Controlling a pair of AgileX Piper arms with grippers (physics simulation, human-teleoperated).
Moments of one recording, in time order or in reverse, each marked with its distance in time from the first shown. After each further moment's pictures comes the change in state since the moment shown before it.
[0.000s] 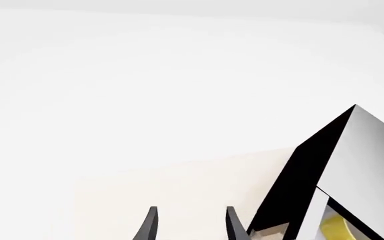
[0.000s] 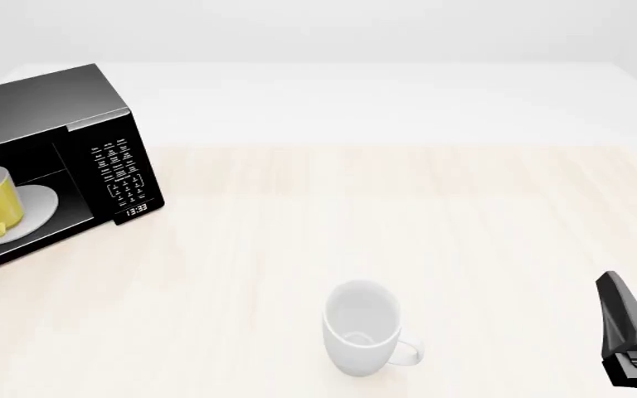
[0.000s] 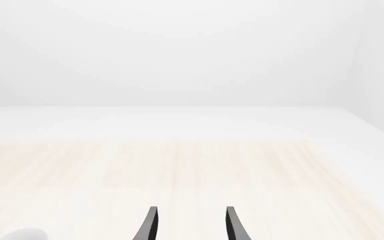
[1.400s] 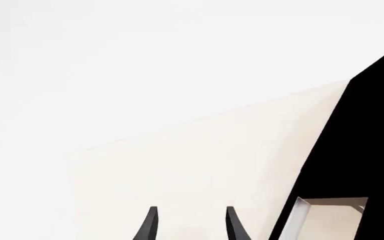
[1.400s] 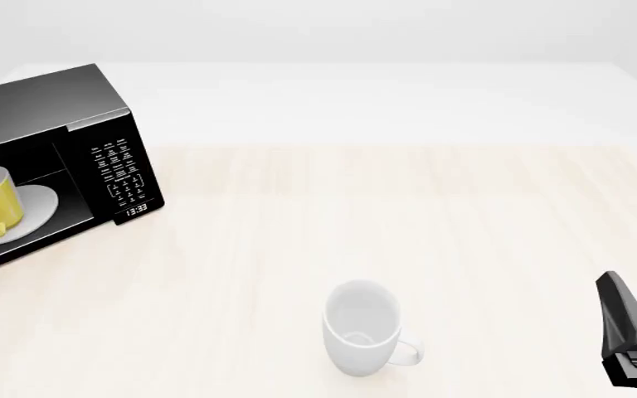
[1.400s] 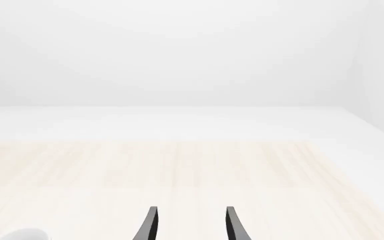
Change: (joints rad) left arm -0.006 0.237 0.169 -0.177 0.161; right arm 0.000 0.000 0.000 0.000 0.000
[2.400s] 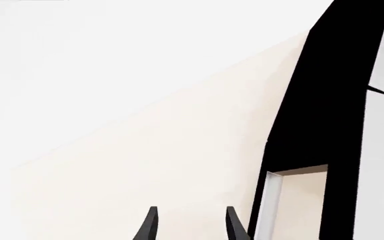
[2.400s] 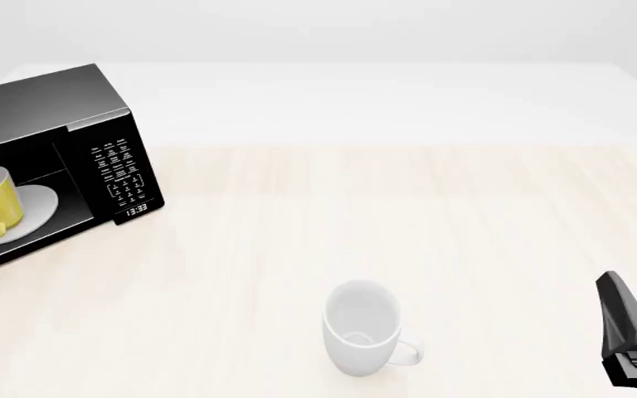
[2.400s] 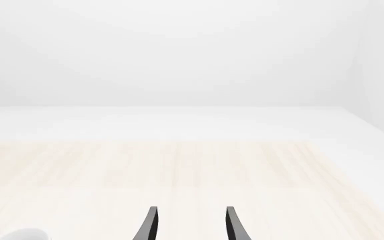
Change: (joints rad) left arm -0.171 0.099 0.052 -0.085 0.036; right arm 0.000 0.000 0.000 0.000 0.000
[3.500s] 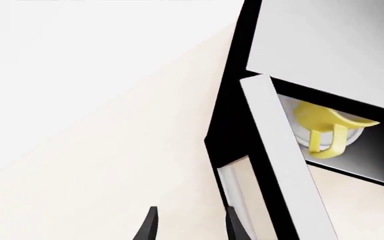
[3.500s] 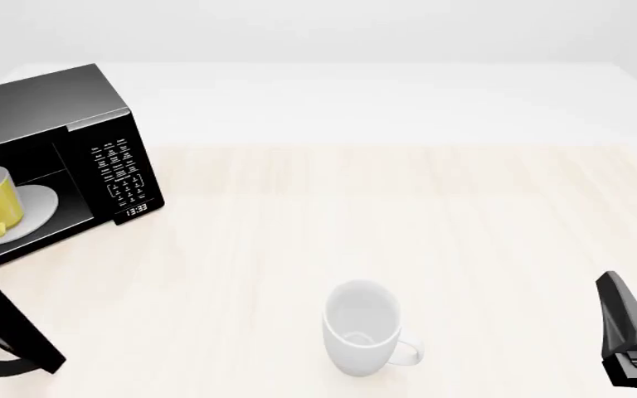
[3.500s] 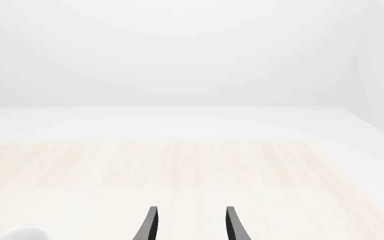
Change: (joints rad) left arm -0.210 0.035 -0.003 -0.046 -0.044; right arm 0.000 0.000 0.000 0.000 0.000
